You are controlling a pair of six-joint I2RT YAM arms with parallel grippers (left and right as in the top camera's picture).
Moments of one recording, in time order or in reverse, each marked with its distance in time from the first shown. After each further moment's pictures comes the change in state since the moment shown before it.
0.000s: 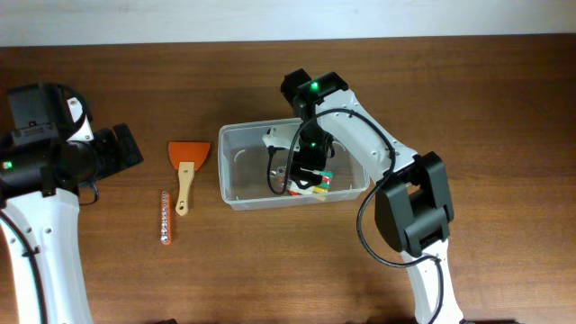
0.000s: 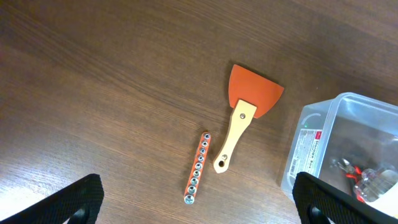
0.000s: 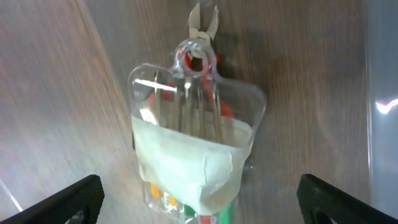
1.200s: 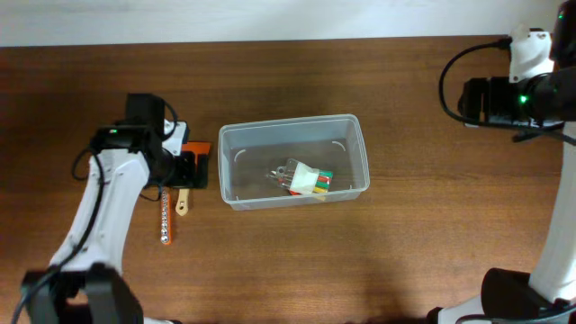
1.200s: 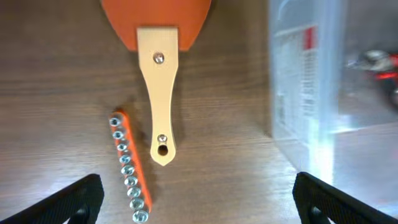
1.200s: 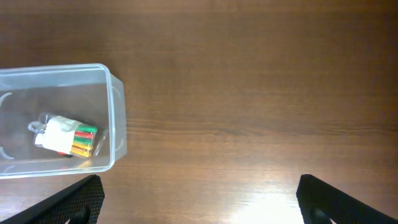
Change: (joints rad) left arm -0.251 0.236 -0.264 0.174 0.079 0.176; right arm -0.662 -0.601 0.224 -0.264 0.090 0.706
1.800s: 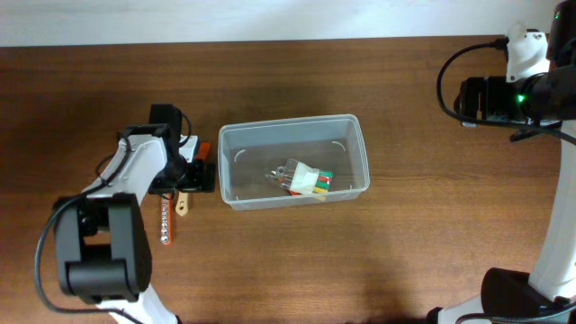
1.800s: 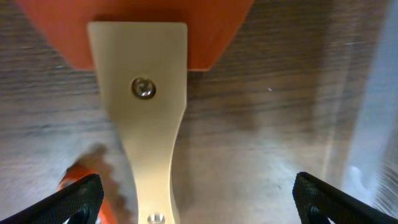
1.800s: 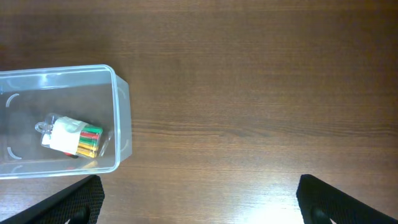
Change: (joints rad) left arm 0.000 0.282 -0.031 0.156 -0.017 -0.002; right arm 0.000 0.001 -0.011 0.010 -0.019 0.011
